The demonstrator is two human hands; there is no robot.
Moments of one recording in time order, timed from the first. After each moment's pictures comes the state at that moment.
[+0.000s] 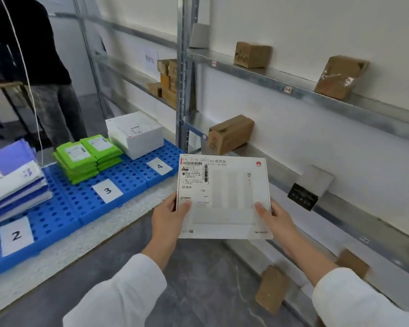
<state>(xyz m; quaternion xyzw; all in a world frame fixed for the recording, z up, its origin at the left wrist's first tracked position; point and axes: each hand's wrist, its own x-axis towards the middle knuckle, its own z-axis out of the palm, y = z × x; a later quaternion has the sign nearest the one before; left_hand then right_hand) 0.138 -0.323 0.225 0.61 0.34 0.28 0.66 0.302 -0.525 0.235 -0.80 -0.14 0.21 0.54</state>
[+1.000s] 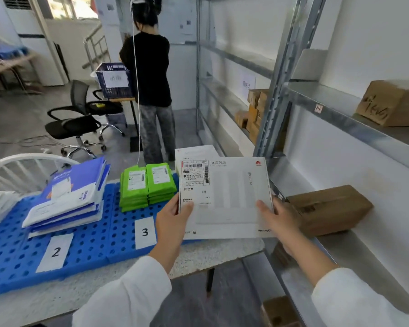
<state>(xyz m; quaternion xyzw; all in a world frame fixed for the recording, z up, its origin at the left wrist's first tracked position) 0.297 -0.113 0.239 0.49 0.49 0.46 0.55 0.538 -0.193 0.240 -0.75 -0.35 0.30 0.47</state>
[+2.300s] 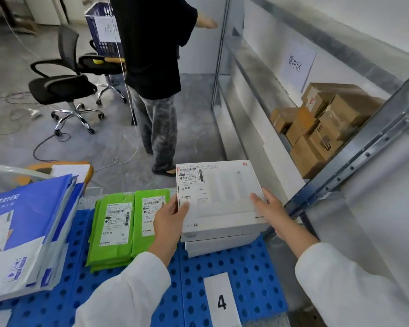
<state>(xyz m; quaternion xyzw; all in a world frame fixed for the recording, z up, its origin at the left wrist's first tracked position) 0.379 0.236 0.158 0.46 0.59 0.38 0.54 0.635 0.204 0.180 -0.78 -0.34 0.42 0.32</state>
